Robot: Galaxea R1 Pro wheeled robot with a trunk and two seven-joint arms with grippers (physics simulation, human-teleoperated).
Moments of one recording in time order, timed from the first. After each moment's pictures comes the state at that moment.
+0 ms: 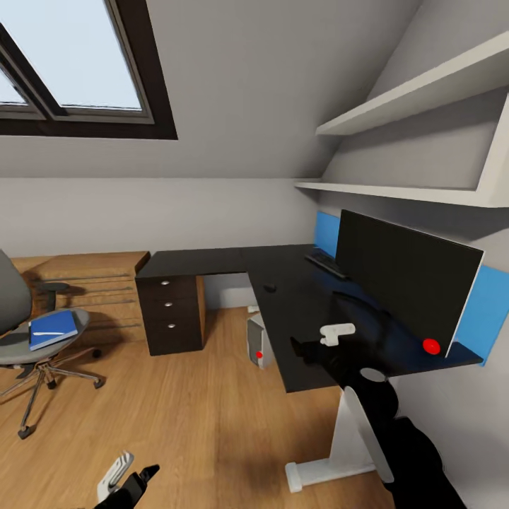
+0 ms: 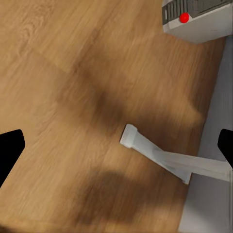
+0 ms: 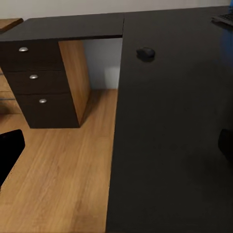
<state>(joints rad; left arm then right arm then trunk) -0.20 0.20 -0.05 -0.65 1.06 0.31 -0.14 -0.37 -0.01 0.19 -1.58 -0.17 0.63 -0.01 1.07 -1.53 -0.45</state>
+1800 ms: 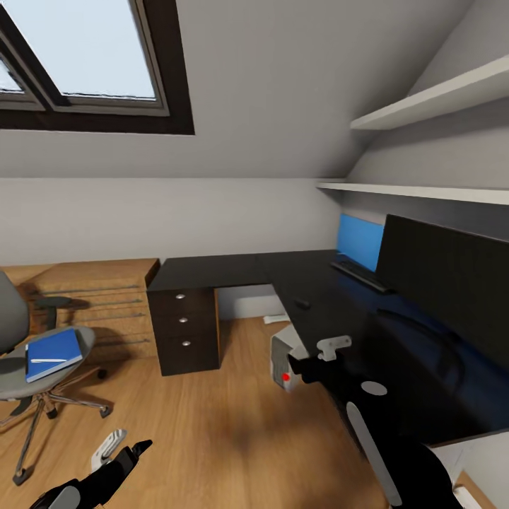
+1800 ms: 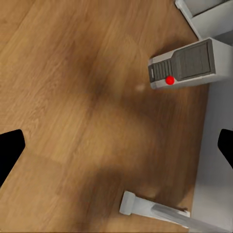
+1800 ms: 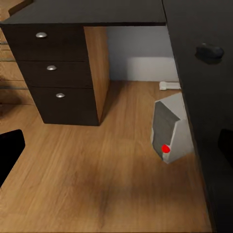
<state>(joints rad) -0.28 0.27 -0.03 -0.64 1.02 0.37 -0.20 -0.31 -0.03 0.22 -1.61 -0.15 0.68 0.03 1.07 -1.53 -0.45</state>
